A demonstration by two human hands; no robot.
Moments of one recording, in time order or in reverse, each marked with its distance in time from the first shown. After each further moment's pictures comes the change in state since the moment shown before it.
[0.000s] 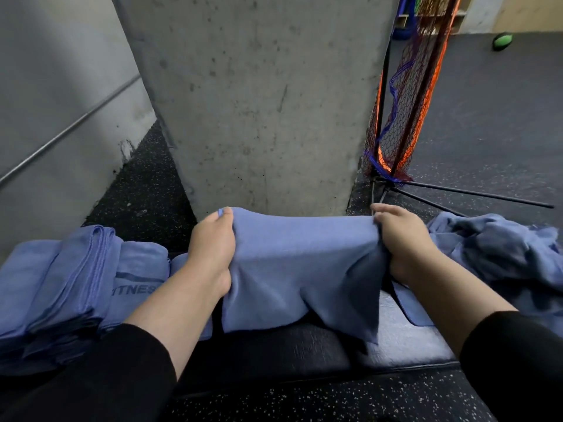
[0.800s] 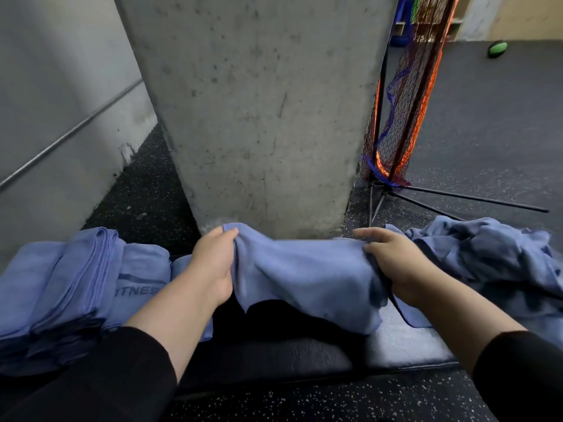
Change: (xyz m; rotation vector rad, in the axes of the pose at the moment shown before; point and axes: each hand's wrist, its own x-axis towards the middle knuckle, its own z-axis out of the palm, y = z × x) left_hand 0.005 -0.013 -0.003 -0.119 -0.086 -0.143; right_hand -0.012 0.026 -0.013 -0.183 -0.254 -0.062
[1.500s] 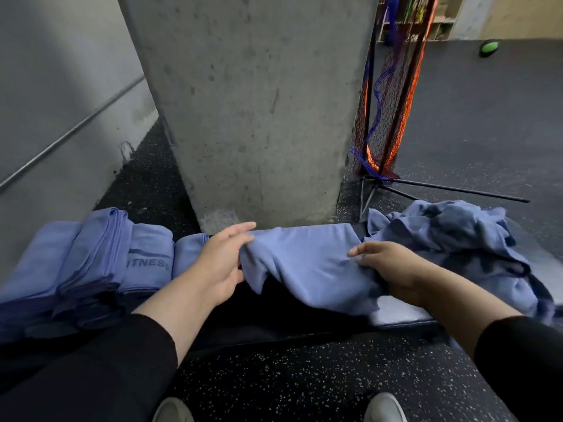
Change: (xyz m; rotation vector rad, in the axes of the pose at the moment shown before) left_hand -0.055 -0.020 -0.009 0.052 -0.220 -0.021; right_hand -0.049 0.026 -0.030 -0.060 -0.217 0.179
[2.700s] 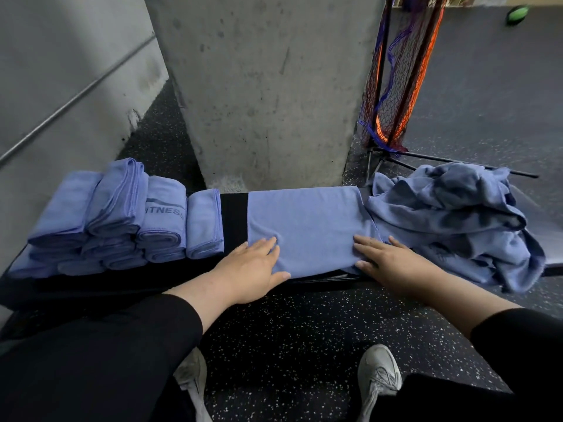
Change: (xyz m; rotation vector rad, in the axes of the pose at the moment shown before) left_hand -0.035 -0.085 -0.030 1.865 -0.420 0.397; right_hand -0.026 0.078 -0.007 -1.282 -0.071 -0.422
